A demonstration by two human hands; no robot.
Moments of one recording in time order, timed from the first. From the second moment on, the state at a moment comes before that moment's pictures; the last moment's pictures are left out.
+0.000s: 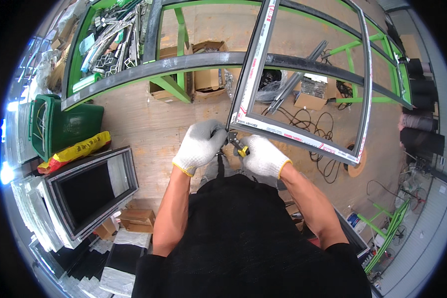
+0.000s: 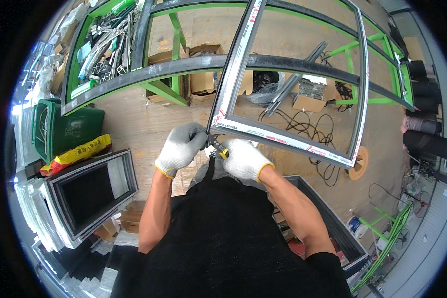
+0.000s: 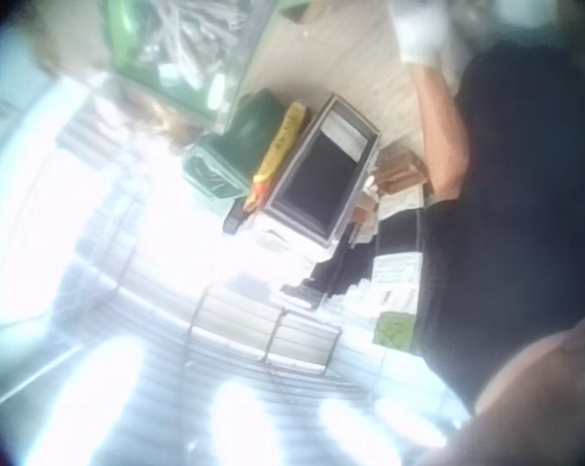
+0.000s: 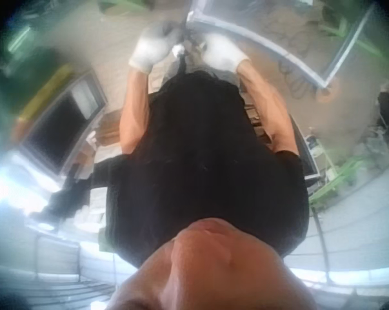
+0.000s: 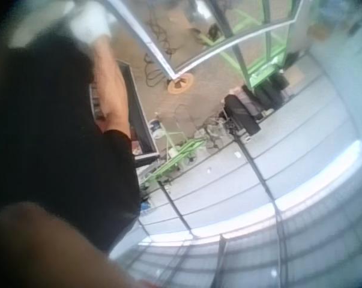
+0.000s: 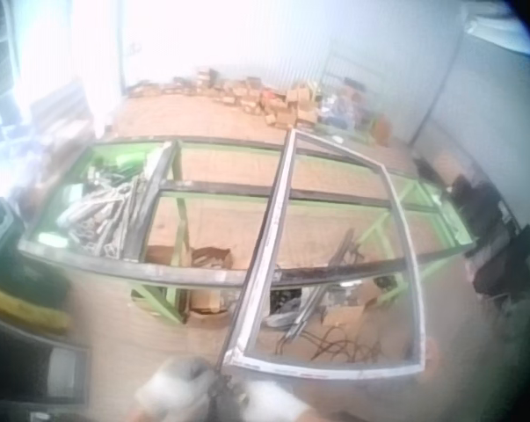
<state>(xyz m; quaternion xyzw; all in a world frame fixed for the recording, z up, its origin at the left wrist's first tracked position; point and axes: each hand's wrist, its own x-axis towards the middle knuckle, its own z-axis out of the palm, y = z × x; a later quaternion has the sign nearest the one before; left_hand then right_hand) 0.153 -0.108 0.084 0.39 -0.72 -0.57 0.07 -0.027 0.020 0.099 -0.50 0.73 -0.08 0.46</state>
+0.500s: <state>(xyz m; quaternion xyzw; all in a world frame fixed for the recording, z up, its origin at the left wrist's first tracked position) 0.146 -0.017 0.070 0.53 -0.63 -0.53 0.21 -0.078 -0.058 0.218 -0.71 0.57 -0.15 0.38</state>
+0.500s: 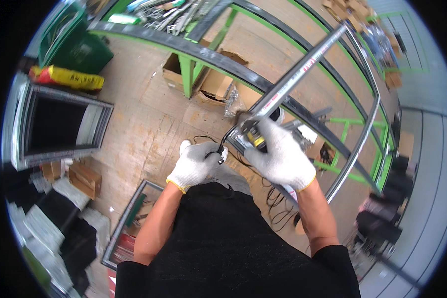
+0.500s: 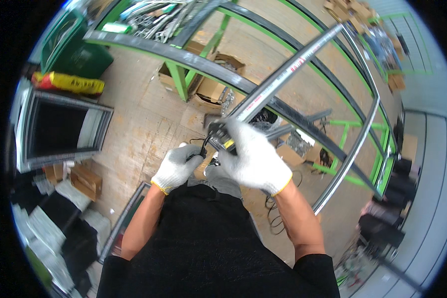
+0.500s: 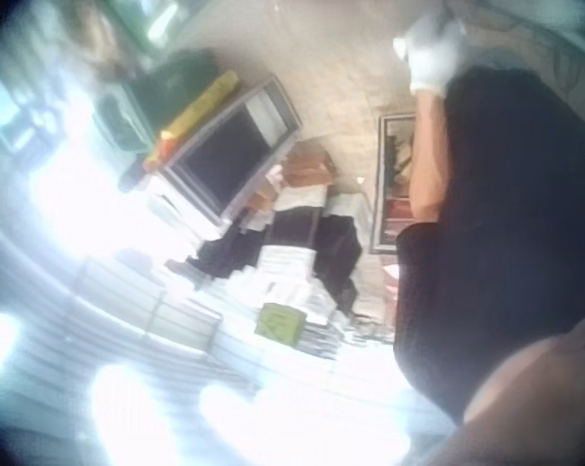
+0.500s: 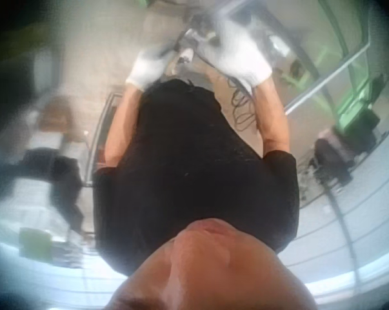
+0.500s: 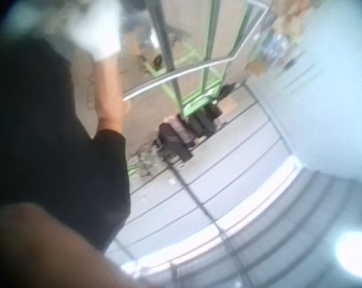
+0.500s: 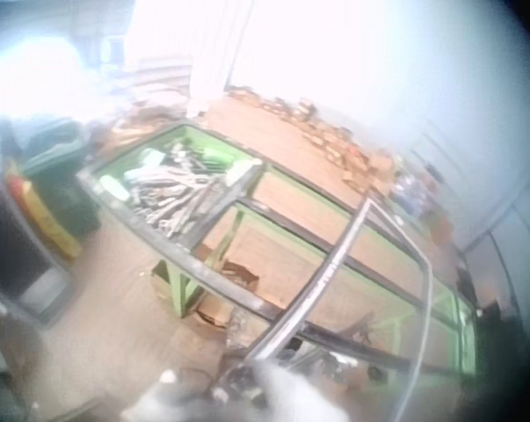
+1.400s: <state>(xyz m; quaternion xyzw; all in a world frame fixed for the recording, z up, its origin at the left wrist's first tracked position) 0.049 0.014 0.102 0.71 -0.25 -0.50 0.43 -0.011 -0.199 0.173 -0.87 0.17 0.37 0.29</state>
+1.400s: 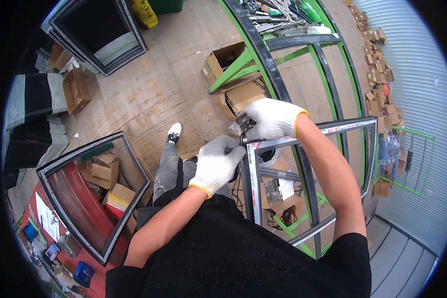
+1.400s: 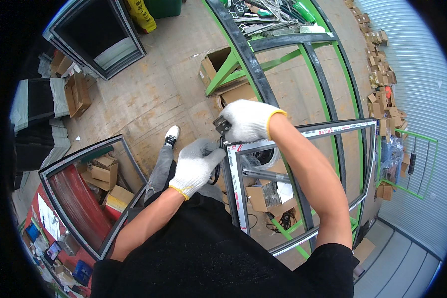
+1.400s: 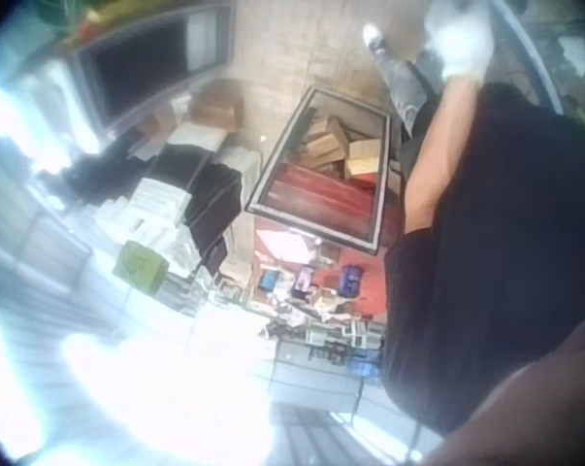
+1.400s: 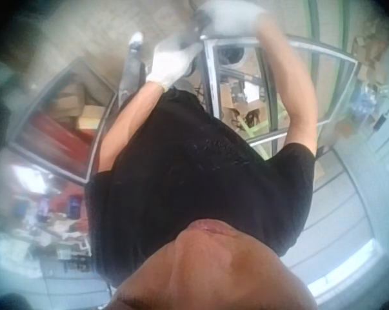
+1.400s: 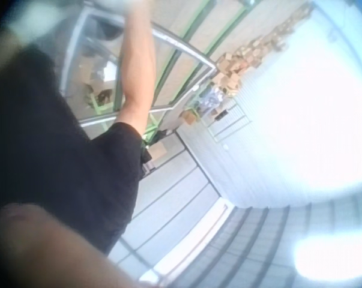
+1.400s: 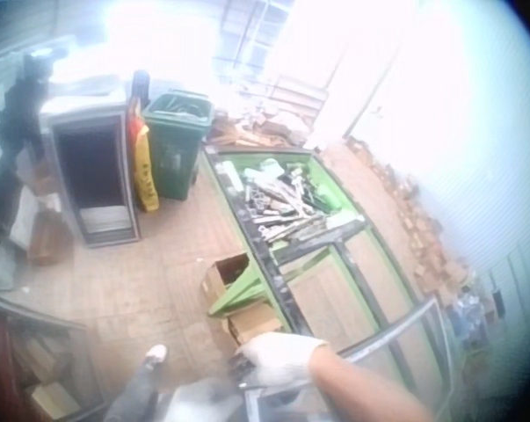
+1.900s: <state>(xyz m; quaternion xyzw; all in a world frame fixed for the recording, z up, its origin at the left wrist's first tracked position) 0.041 0.012 0.077 0.70 -0.24 -0.55 0.38 -0.012 -0.185 0.138 -0.89 0.15 0.37 0.22</state>
